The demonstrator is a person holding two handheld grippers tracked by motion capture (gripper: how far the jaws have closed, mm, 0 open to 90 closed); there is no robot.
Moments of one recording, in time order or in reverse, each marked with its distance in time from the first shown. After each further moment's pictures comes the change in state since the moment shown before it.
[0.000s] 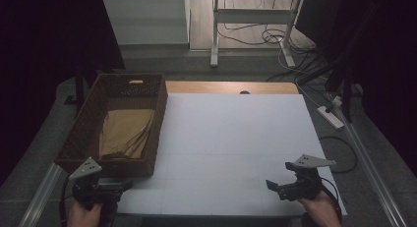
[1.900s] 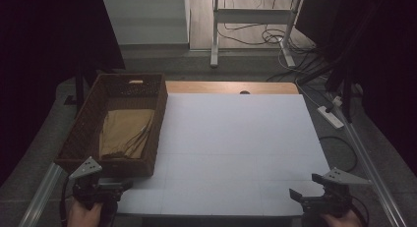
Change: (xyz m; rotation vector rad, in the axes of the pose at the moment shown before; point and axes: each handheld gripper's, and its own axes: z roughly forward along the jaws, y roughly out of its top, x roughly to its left) left arm 0.001 0.001 0.001 0.003 -0.001 -0.002; right arm -0.006 -0.030 -0.058 -0.028 -0.129 0.090
